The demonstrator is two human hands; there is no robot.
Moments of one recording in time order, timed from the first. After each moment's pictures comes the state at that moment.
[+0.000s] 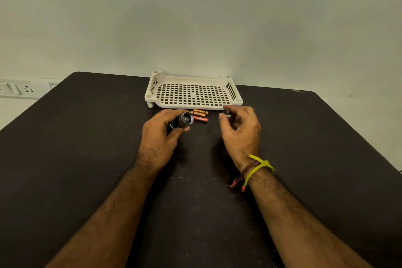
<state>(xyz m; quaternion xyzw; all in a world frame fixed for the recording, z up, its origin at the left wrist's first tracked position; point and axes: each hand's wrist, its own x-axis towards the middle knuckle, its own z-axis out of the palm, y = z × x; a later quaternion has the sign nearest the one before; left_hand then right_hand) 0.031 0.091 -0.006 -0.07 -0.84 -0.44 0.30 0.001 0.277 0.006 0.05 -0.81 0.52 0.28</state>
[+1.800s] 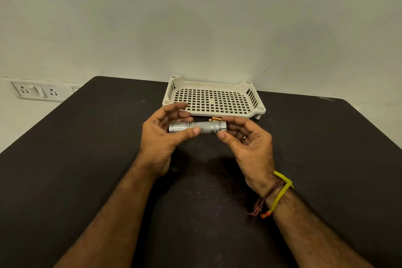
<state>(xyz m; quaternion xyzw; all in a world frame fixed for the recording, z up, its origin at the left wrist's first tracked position) 0.026 0.067 0.004 -0.05 -0.57 -0.80 0.18 0.007 0.257 0.001 0.19 -0.63 0.75 0.09</state>
